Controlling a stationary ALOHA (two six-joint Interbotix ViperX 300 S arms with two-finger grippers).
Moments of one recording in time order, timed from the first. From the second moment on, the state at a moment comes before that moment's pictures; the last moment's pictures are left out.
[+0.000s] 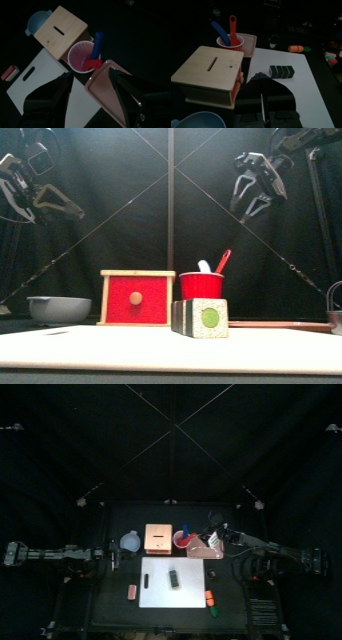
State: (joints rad) left arm 0.12 -0.87 1.29 -0.10 -0.22 0.00; right arm -0.35 -0.60 0.64 -0.21 0.67 0.66
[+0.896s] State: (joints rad) left arm 0.14 -0.87 1.29 -0.11 -0.23 0.00; right arm -0.72 -0.15 0.29 0.40 1.12 -0.08
